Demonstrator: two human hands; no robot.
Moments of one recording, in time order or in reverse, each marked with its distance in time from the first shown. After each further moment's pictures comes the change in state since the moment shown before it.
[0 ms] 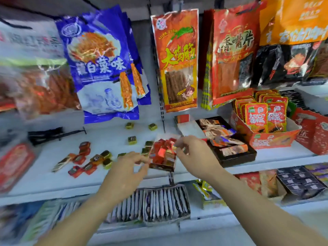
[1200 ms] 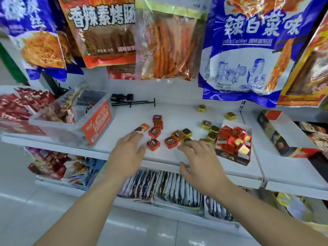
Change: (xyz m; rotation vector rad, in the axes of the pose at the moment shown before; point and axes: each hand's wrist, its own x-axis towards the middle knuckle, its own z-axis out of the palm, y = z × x) left_hand -0.040 -0.227 -0.090 0.179 0.156 -0.338; right_hand 0.021 -0.116 0.205 -0.431 -0.125 -0.432
